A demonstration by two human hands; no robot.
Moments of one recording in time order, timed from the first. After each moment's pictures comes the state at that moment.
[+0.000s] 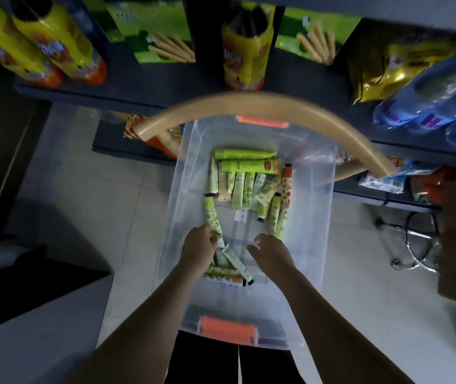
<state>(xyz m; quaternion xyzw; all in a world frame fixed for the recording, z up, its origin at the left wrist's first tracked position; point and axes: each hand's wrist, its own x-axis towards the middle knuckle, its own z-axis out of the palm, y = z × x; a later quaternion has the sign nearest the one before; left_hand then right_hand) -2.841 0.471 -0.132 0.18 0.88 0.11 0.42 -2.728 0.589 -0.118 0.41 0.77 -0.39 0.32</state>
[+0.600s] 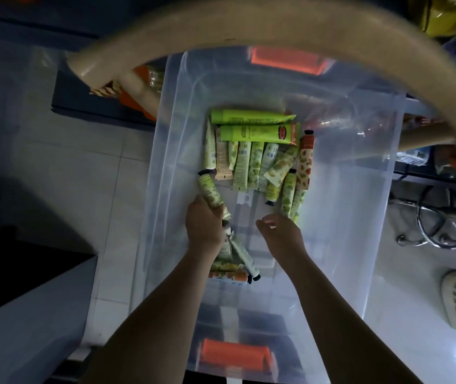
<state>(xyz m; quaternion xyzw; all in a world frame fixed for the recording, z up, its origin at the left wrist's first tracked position) -2.841 0.496 -0.223 0.03 0.93 0.18 0.33 -2.737 0.592 -0.183 0.55 0.66 -0.46 0.22</state>
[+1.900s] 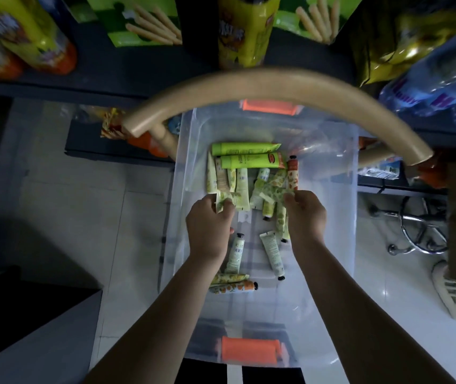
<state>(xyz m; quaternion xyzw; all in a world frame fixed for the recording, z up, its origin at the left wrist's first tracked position) -2.863 0.510 -0.104 0.04 0.84 0.42 0.33 -2.762 0.622 -0.130 0.66 0.55 -0.49 -0.13</state>
